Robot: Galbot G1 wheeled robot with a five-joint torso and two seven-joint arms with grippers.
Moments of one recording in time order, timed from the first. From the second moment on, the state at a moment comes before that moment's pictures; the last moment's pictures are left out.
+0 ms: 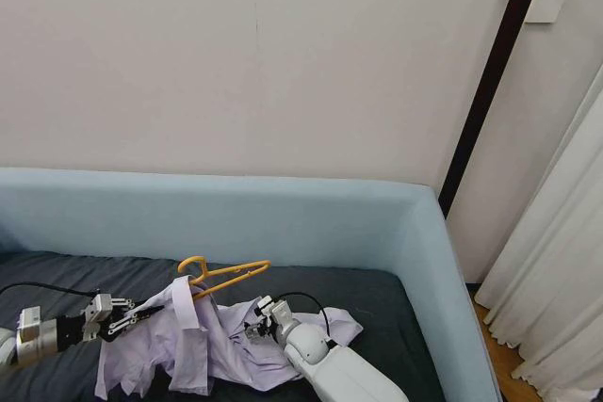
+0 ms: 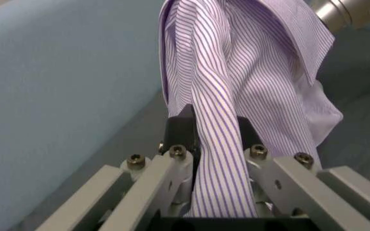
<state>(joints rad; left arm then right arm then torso) 1.05 -0.62 -0.50 -1.18 -0.59 -0.35 1.14 -0.58 1.53 -0.38 1.01 0.37 -0.36 0.05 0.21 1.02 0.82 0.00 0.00</state>
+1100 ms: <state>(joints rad) 1.13 -0.60 -0.59 -1.22 -0.59 -0.36 1.15 -0.57 1.61 -0.31 0.77 0.20 -0.22 0.06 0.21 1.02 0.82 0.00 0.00</state>
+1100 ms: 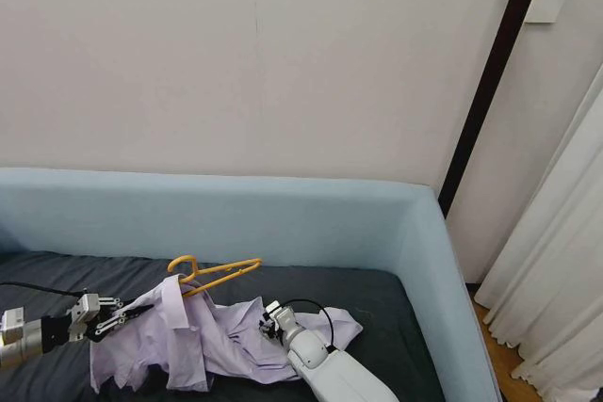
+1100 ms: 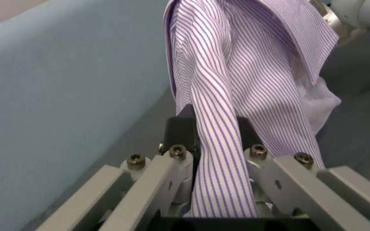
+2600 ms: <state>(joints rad) 1.08 -0.65 -0.58 -1.19 -0.62 -0.38 1.17 -0.56 1.43 -0.29 1.18 0.57 -0.38 0.11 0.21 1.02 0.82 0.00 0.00</state>
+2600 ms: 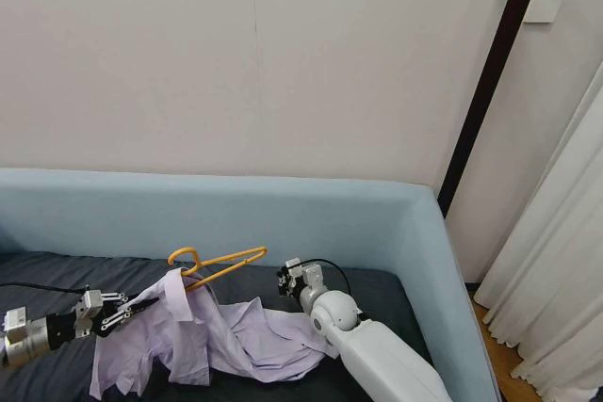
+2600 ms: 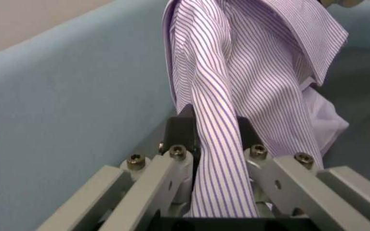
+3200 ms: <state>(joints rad) 1.13 -0.64 -0.60 -1.16 -0.59 -0.40 1.17 -0.58 1.61 -0.30 0.81 0.32 -0.22 0.08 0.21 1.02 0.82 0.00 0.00</state>
